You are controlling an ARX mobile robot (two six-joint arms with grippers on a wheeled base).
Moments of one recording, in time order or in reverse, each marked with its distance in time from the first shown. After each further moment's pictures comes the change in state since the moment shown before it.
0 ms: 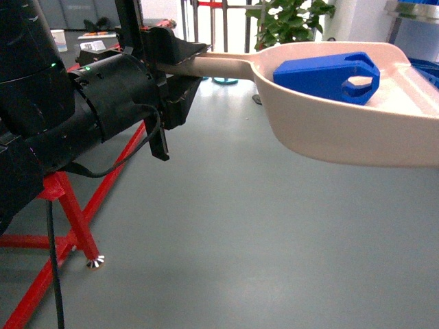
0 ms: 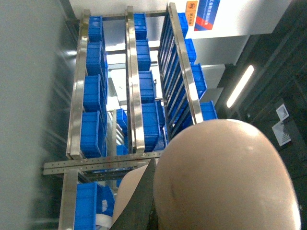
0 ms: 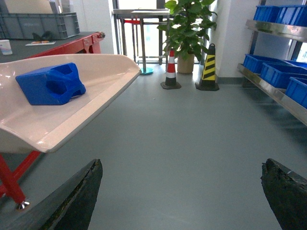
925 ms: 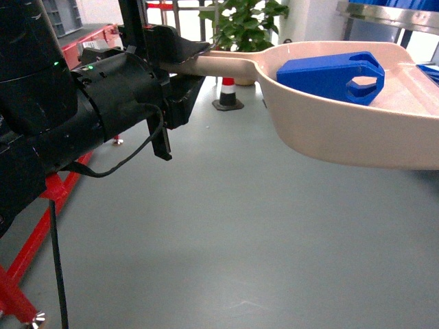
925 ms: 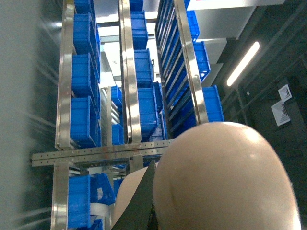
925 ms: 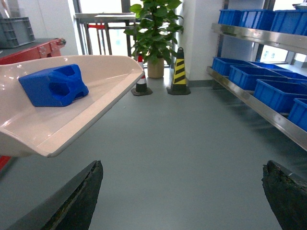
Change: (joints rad) left arm -0.001 0.000 0.000 0.002 0.000 0.000; right arm 0.000 0.000 0.000 0.003 0.000 0.000
